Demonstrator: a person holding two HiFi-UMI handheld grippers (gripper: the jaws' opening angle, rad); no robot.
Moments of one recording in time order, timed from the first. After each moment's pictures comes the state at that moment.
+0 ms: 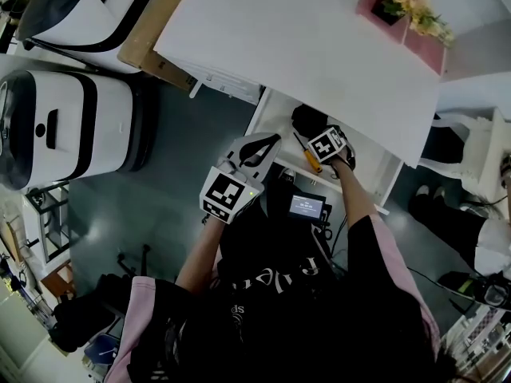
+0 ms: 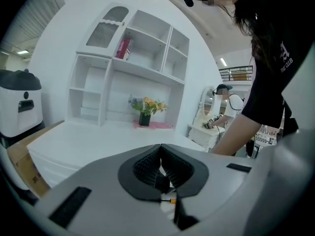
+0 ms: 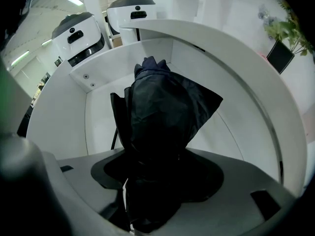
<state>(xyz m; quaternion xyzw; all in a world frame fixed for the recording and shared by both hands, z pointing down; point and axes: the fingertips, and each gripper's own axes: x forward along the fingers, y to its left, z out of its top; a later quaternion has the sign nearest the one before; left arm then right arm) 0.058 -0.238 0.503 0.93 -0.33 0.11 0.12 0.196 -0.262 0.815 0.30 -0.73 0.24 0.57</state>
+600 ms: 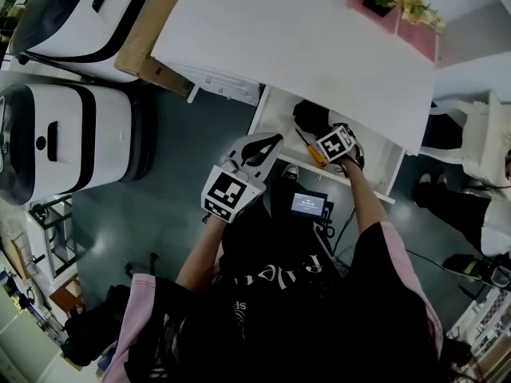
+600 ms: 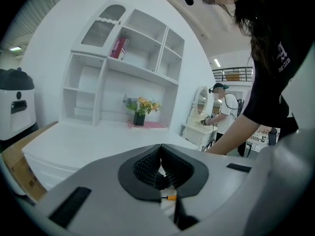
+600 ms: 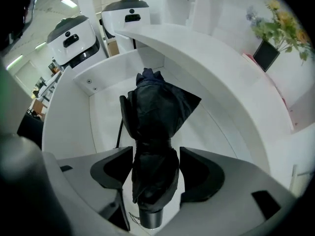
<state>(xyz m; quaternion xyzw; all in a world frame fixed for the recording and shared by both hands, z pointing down) 0.050 -0.225 0.500 0.94 -0.29 0.11 0.12 0.213 -0.248 0.788 0.33 -0.71 0.25 0.57</state>
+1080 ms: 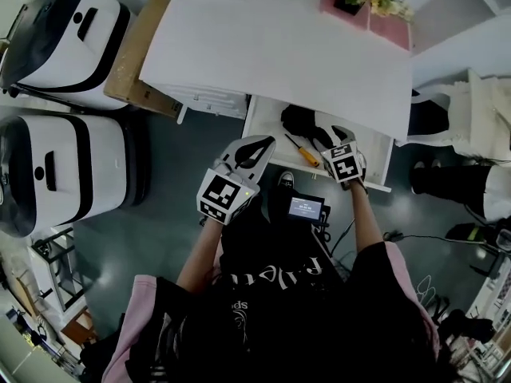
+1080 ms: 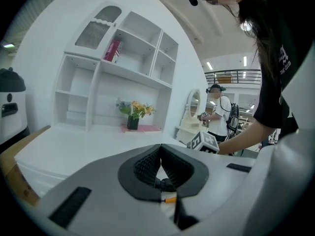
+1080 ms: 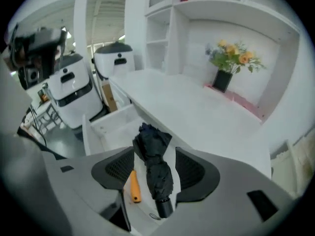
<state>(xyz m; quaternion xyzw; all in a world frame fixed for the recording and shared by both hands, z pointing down) 0.045 -0.226 0.485 0.95 -0.26 0.09 0.11 0.211 -0.236 0.664 0.47 -0.75 0.23 0.42</state>
